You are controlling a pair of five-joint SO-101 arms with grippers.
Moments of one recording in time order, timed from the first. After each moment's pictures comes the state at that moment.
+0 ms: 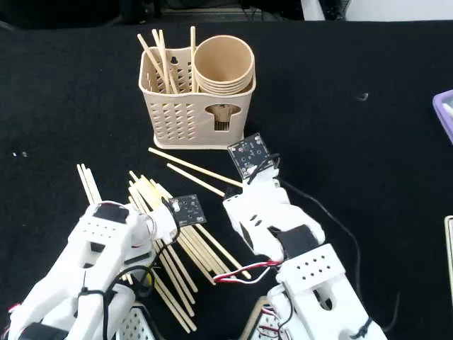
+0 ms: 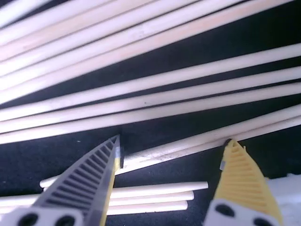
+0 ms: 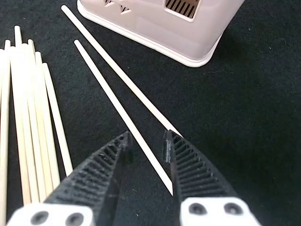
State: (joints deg) left arm 6.7 -36.0 71.7 55.7 -59.8; right arm -21.9 -60.9 75.5 42.4 5.6
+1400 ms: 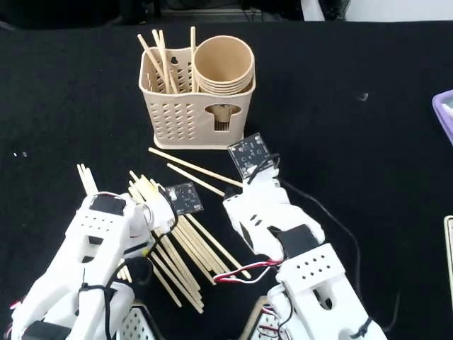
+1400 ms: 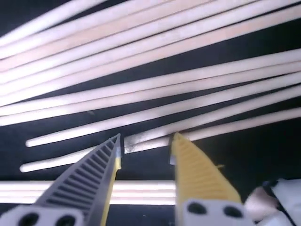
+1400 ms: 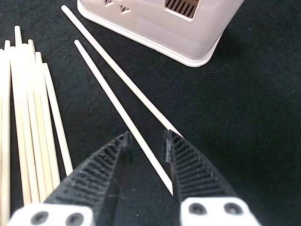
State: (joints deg) left arm 4.9 -36.1 67.2 58.2 -59.5; right arm -21.9 -60.9 75.5 42.4 5.6
